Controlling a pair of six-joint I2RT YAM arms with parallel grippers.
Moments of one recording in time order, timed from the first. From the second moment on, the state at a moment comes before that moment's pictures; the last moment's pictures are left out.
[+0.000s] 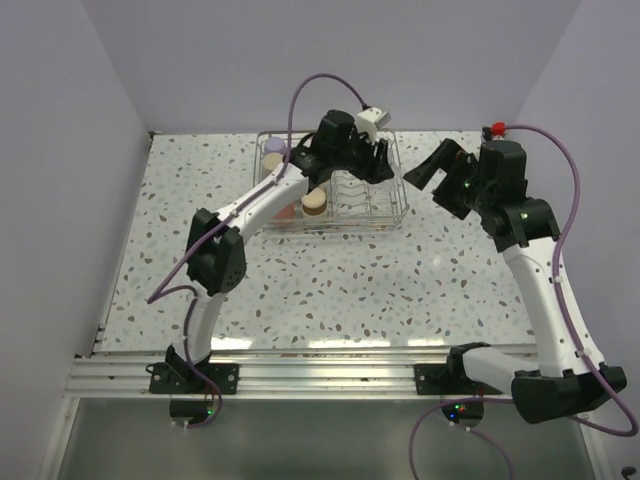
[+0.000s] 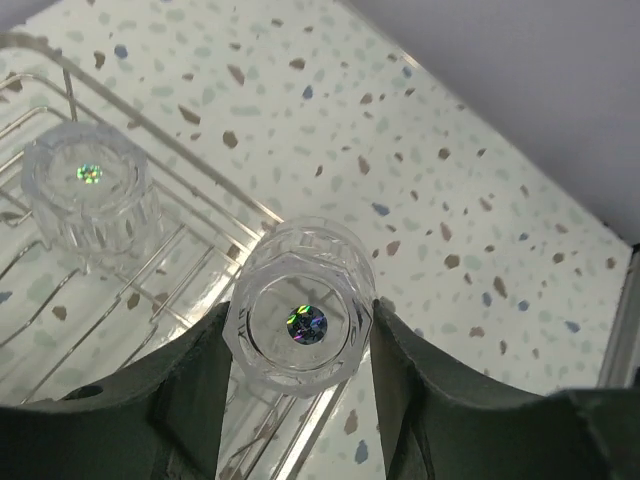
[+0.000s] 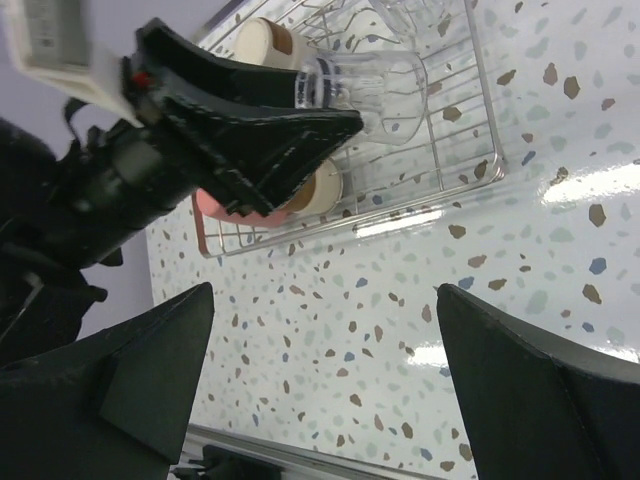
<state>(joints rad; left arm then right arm) -0.65 2.16 2.07 -0.27 0.40 -0.21 0.18 1.15 1.39 -0.76 -0.12 0.75</state>
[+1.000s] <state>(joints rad) -0.78 2.40 2.16 -0.45 0.03 0.06 0.18 1.23 1.44 -0.84 -0.10 0.68</state>
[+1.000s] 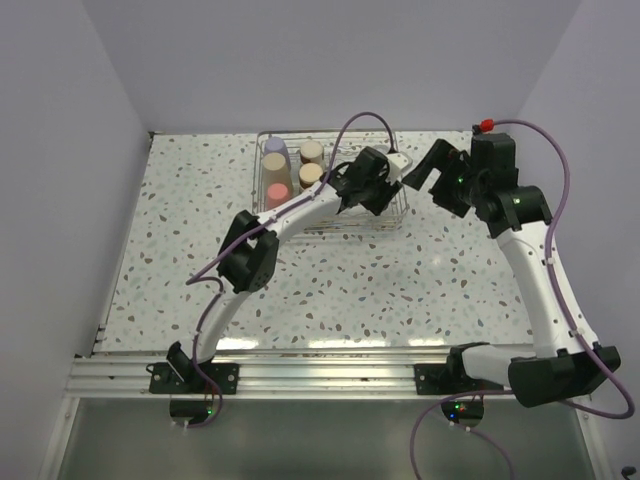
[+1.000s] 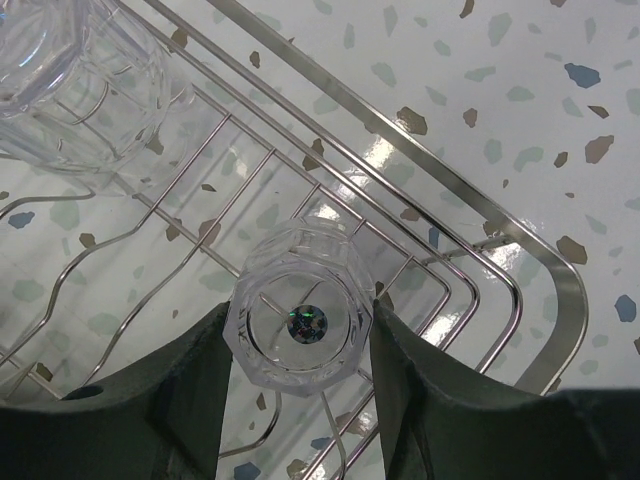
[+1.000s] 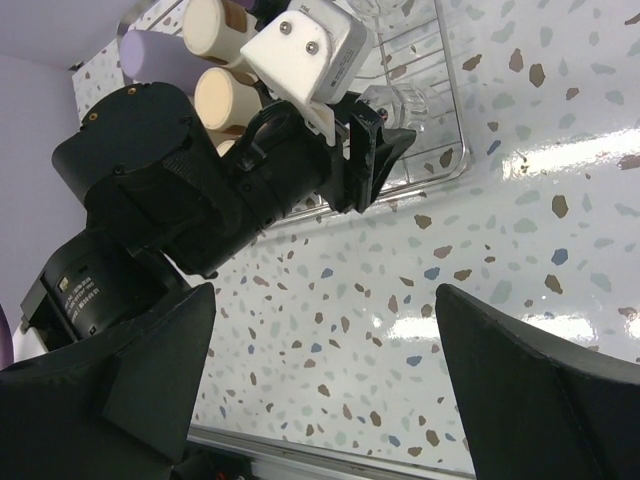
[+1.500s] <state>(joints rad) -0.77 2.40 2.17 -0.44 0.03 0.06 0.18 1.25 1.45 -0.84 -0.10 0.67</state>
